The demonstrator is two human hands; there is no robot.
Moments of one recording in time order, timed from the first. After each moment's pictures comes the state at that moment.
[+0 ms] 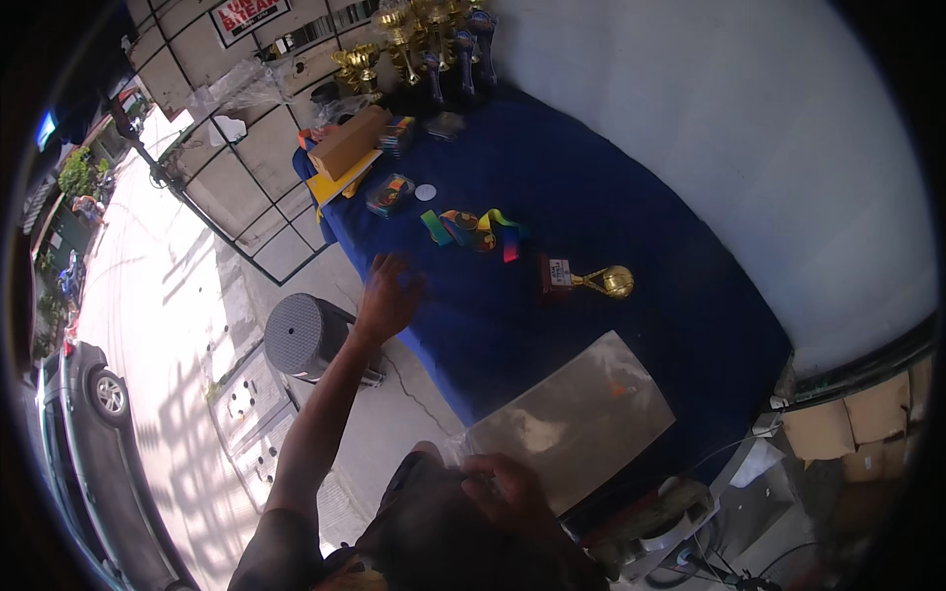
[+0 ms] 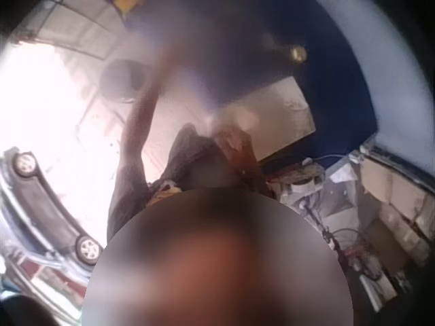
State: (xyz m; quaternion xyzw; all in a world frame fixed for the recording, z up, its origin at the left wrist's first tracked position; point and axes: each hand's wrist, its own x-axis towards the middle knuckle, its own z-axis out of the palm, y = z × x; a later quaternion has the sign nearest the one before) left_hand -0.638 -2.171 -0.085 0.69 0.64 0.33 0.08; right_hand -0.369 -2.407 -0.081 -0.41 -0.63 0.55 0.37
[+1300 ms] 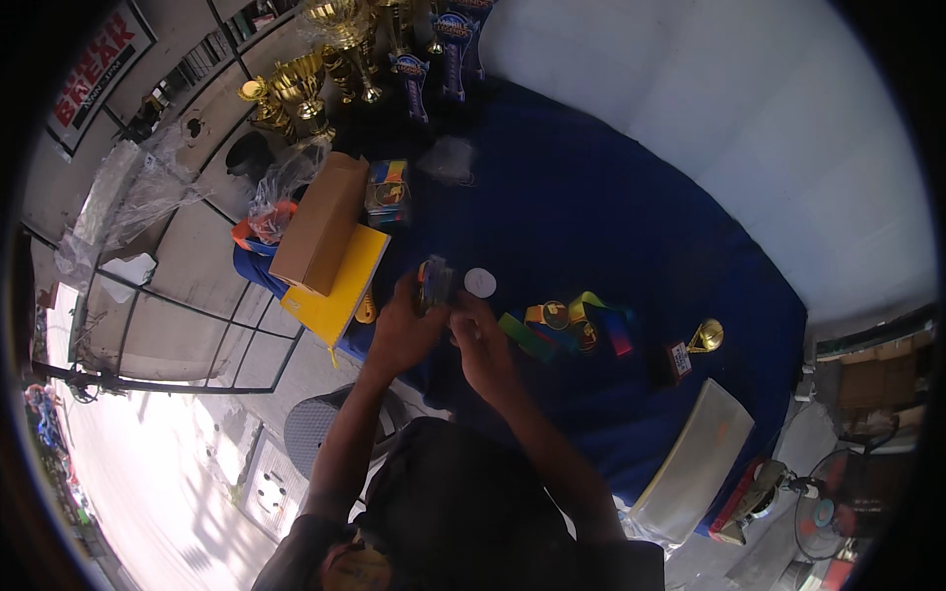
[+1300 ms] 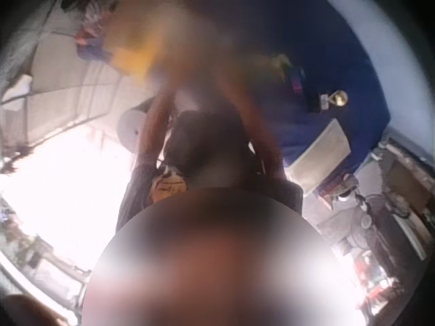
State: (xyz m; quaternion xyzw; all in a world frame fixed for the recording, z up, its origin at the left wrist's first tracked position) left_hand -0.791 -1.922 -0.086 0.68 0.58 0.24 0.38; right_hand -0.655 -1.993 -0.122 -0.50 -0.40 0.52 0.57
